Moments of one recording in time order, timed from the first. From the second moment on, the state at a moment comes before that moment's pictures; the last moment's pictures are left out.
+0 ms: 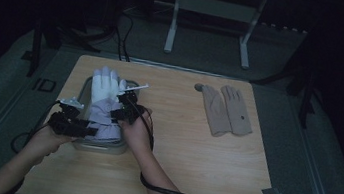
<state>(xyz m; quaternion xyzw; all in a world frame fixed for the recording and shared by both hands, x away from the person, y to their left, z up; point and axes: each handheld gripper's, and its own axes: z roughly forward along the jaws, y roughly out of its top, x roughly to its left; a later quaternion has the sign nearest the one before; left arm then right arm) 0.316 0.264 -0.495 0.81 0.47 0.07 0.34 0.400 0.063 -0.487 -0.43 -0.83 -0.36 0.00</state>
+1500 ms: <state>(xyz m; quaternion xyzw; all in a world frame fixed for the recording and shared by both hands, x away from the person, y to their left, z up) 0.312 0.226 -0.484 0.78 0.46 0.10 0.42 0.391 -0.014 -0.457 -0.39 -0.85 -0.37 -0.03</state>
